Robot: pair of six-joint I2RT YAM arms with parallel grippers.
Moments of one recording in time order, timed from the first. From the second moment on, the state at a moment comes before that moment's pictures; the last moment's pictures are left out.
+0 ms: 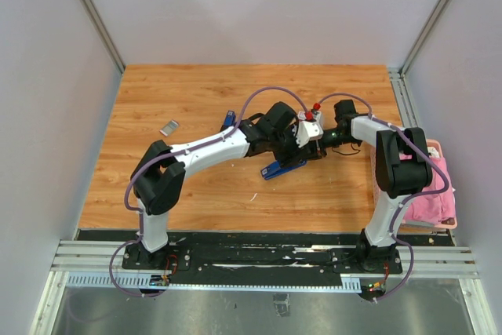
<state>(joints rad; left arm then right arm) -0.89 1.89 1.49 -0.39 0.26 0.31 0.12 1.88 1.14 -0.59 -1.17 0.03</state>
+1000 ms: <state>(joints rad) -0.93 1.96 1.57 -0.42 0.15 0.32 0.12 1.88 1.14 -0.61 -1.16 0.02</state>
